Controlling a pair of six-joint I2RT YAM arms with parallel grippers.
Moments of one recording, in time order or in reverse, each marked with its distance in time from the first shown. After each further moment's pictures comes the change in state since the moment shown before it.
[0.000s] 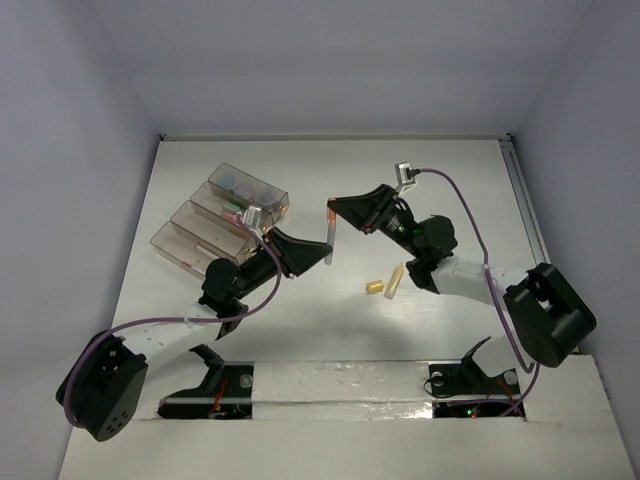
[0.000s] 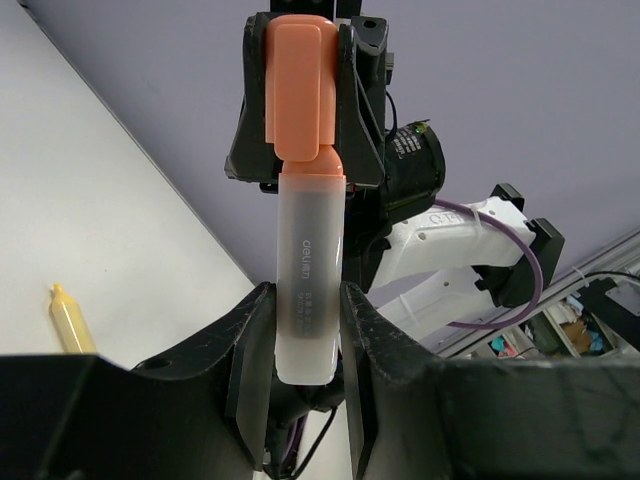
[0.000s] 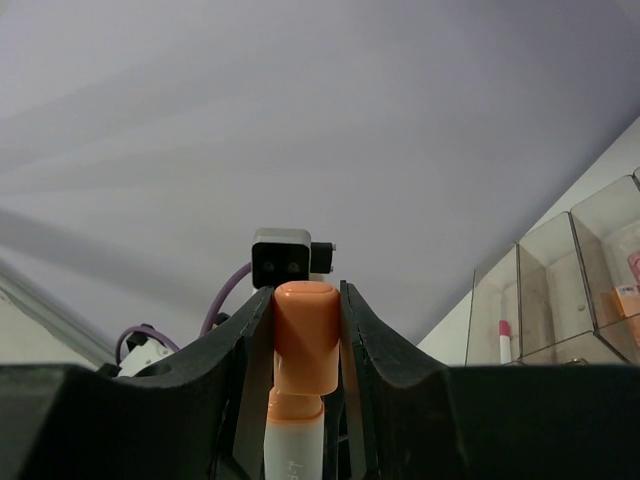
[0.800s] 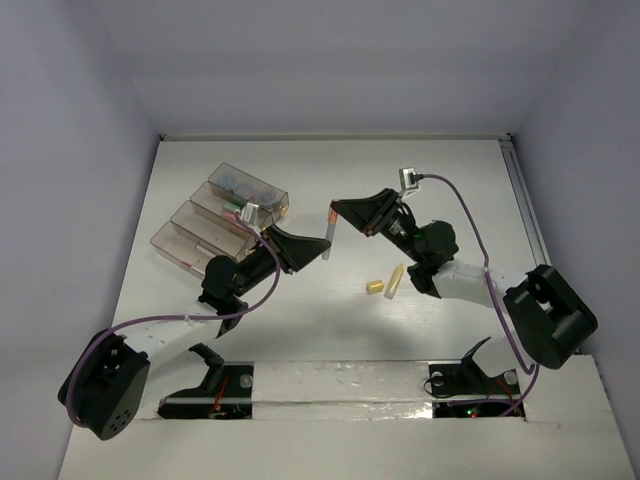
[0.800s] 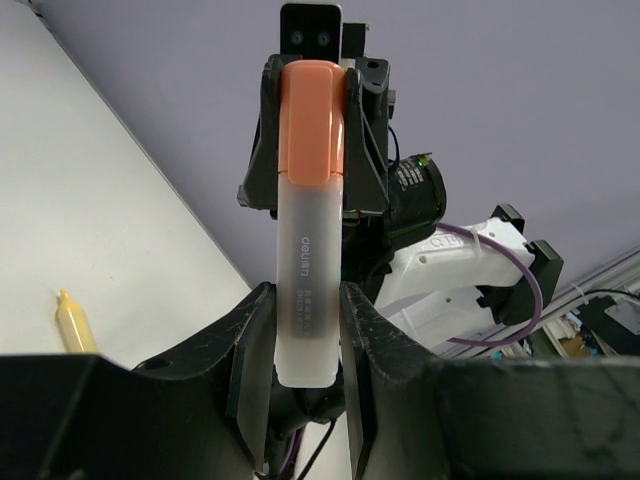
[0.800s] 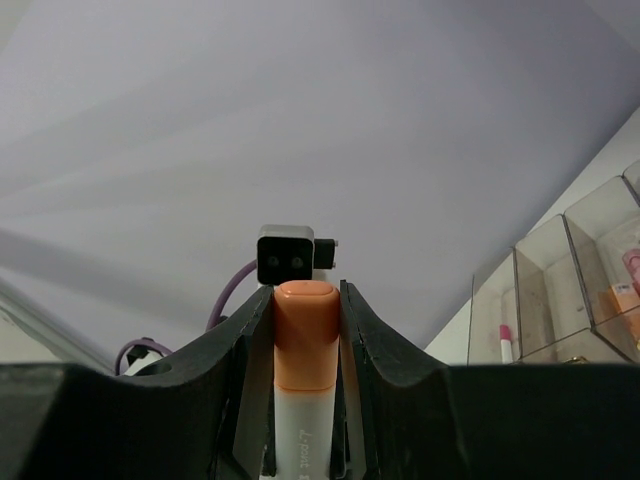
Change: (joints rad) left arm 0.026 0.016 0.009 0.004 -0.009 -0.024; right arm 0.004 -0.007 -0.045 0.030 0.032 0.022
